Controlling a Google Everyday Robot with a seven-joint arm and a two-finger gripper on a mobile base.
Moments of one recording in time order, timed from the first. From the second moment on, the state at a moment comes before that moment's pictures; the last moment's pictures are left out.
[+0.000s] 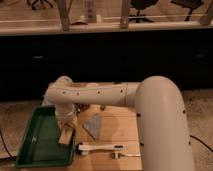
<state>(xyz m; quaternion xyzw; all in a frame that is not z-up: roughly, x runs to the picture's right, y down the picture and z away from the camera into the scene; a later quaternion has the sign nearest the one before) -0.192 0.203 0.749 -0.29 -0.31 -0.62 0.66</state>
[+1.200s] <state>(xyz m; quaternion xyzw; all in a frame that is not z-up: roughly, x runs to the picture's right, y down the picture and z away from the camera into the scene) -0.193 0.200 0.751 -0.29 -0.32 -0.62 0.66</state>
